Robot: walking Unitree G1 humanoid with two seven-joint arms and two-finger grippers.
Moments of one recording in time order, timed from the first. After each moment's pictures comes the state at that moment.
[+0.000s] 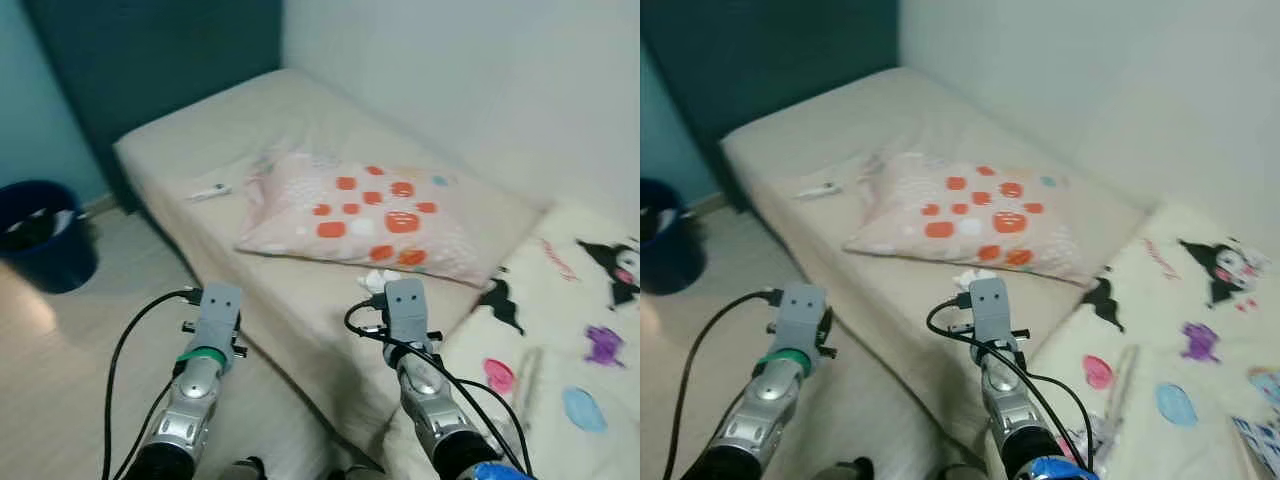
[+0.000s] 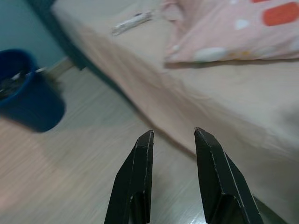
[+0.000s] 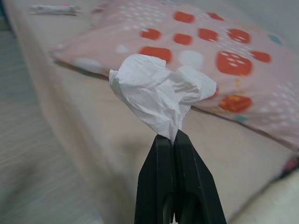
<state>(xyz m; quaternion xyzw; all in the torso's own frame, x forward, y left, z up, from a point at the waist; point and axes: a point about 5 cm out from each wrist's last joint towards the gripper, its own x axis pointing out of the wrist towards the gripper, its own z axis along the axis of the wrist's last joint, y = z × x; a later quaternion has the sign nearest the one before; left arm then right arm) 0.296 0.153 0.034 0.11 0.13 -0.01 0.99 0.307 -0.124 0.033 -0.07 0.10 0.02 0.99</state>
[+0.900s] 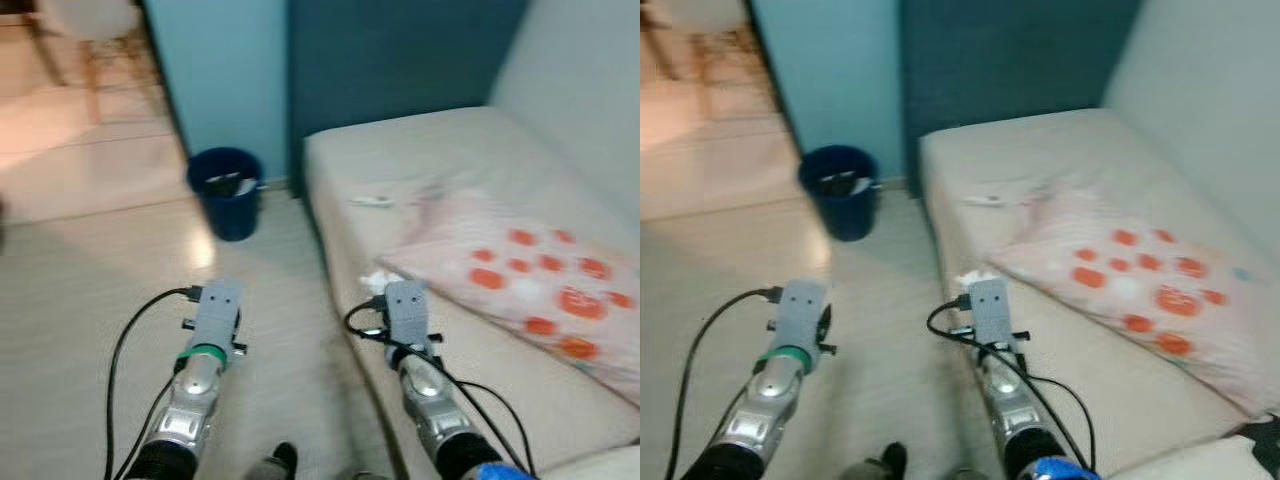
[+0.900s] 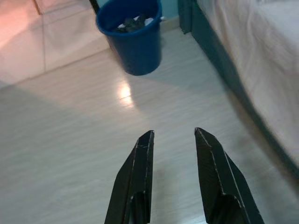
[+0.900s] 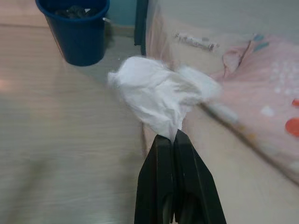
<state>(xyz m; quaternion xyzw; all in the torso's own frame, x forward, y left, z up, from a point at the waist) 0.299 0.146 0.037 0.11 0.13 -0.02 0.99 0.303 -0.126 0.028 -0.06 0.10 0.01 0.99</state>
